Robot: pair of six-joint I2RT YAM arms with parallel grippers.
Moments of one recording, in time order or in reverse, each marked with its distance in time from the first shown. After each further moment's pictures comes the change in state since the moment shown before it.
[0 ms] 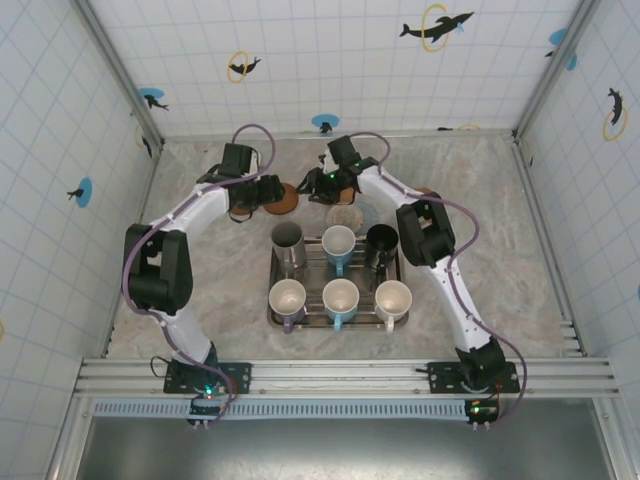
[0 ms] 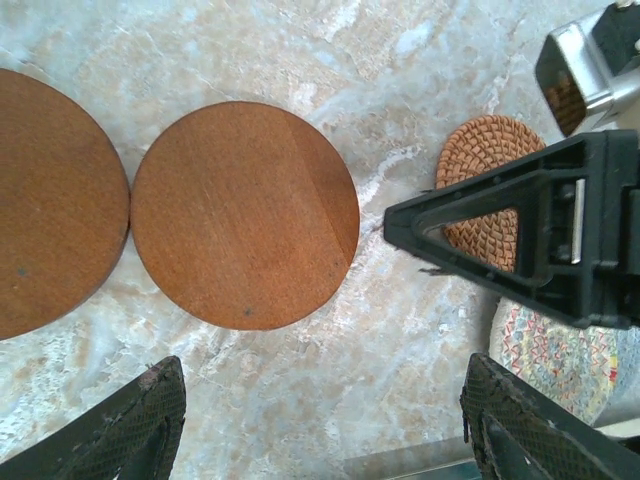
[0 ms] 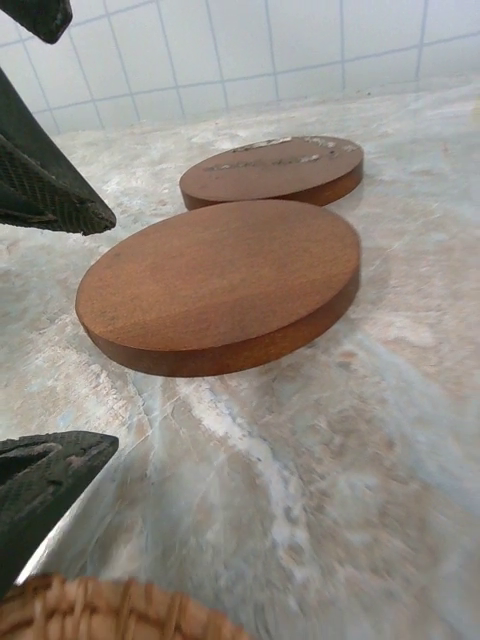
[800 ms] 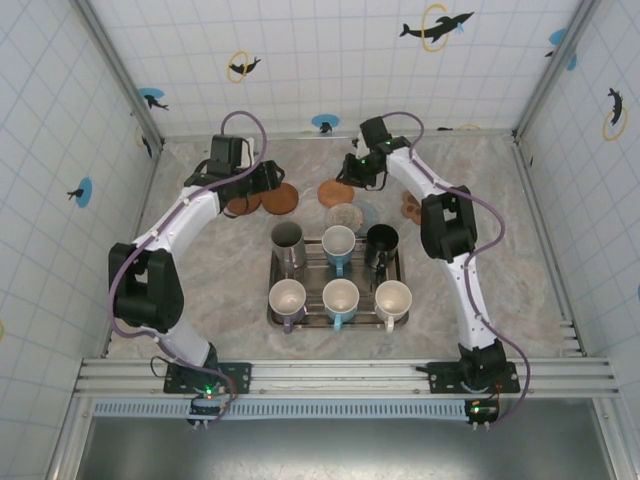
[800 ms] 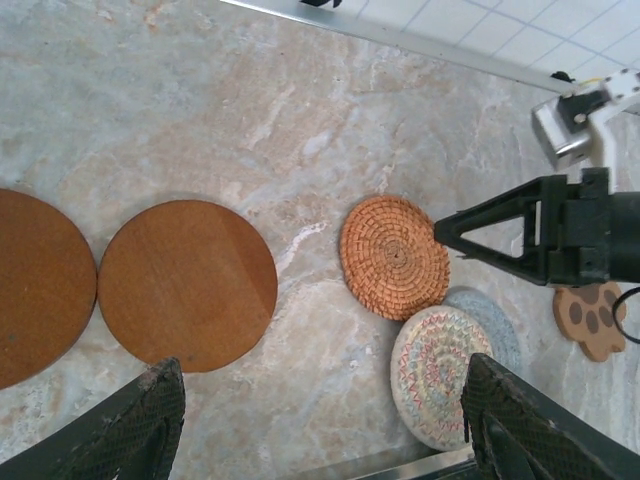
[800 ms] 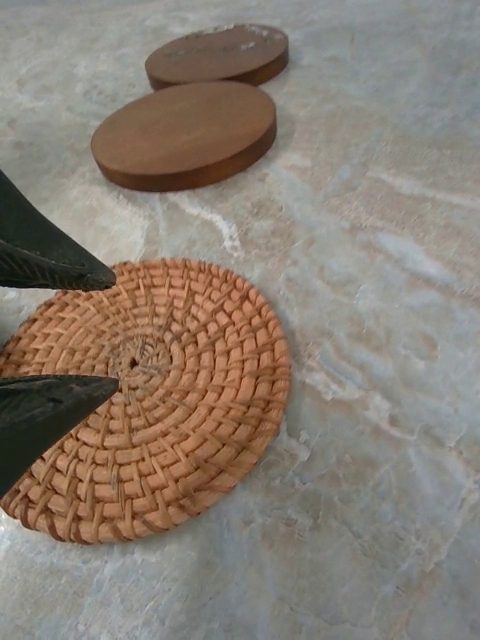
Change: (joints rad) left arm 0.000 -0.124 -0.006 0.069 0.050 -0.023; right arm -0.128 -0.068 0.018 -0.267 0.175 -0.248
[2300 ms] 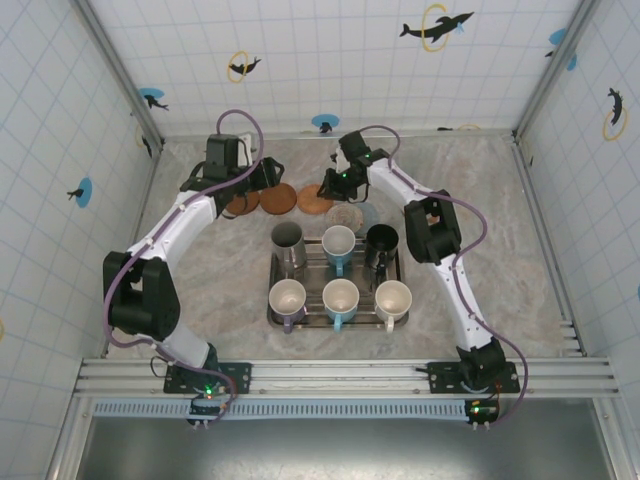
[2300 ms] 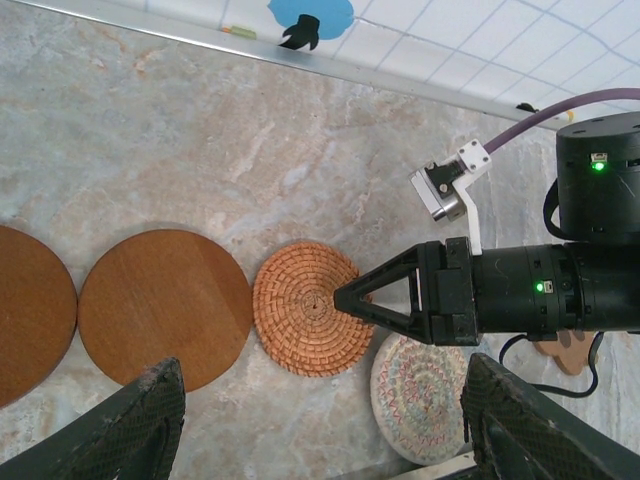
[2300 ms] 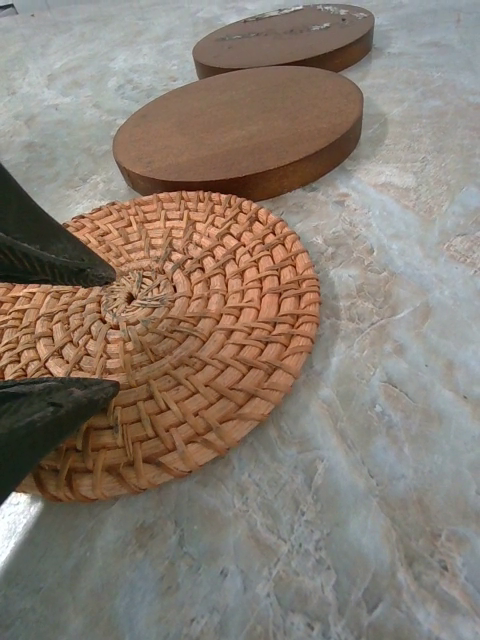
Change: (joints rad) left arm 0.000 -0.054 -0.040 0.061 0.006 -0.007; right arm 0.088 0.072 0.023 0.050 -0.064 0.019
